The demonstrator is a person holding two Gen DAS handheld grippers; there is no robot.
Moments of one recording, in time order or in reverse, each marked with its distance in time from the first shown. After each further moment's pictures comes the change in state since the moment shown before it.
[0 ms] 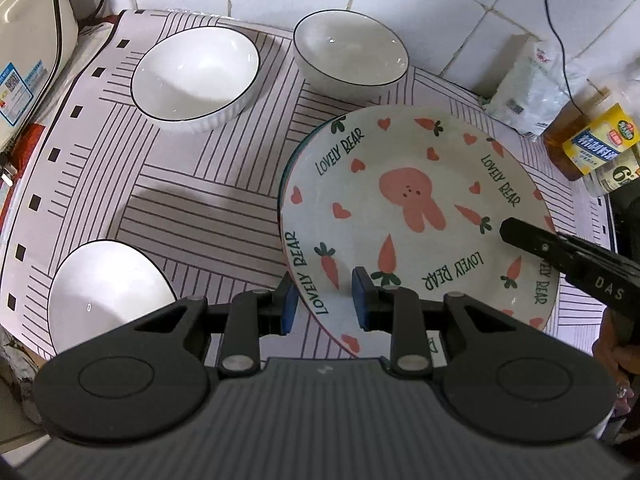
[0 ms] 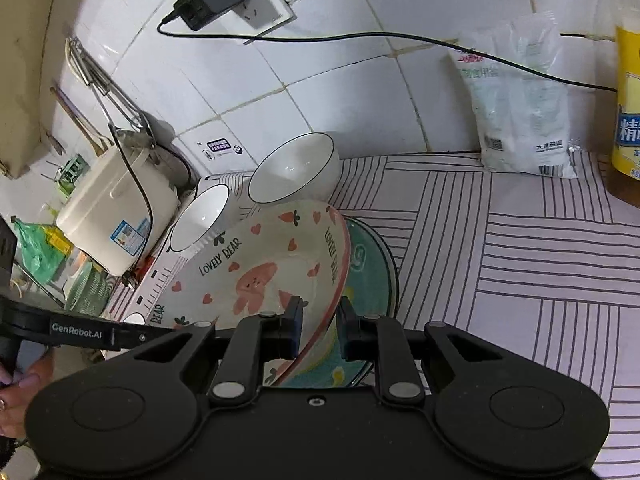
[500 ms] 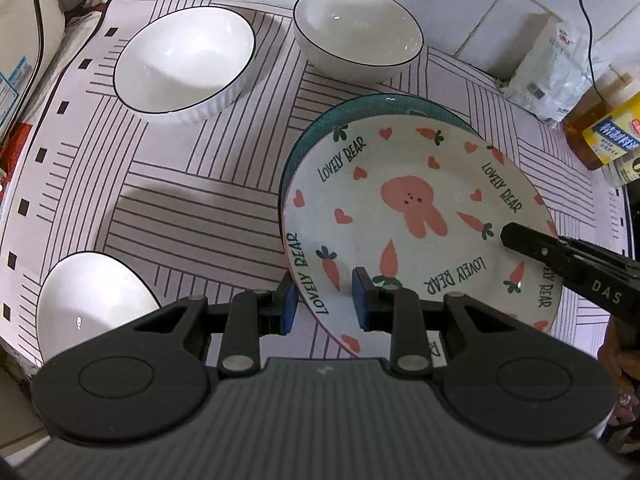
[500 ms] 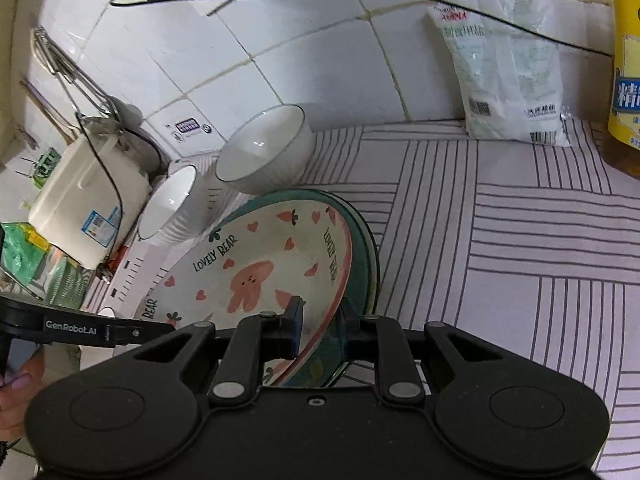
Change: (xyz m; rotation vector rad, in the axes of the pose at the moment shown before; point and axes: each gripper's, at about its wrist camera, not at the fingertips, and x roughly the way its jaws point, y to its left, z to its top) left arm 0.025 -0.006 0.012 0.017 0.055 0.031; right arm 0.022 -0.009 -0.001 0.045 0.075 -0.069
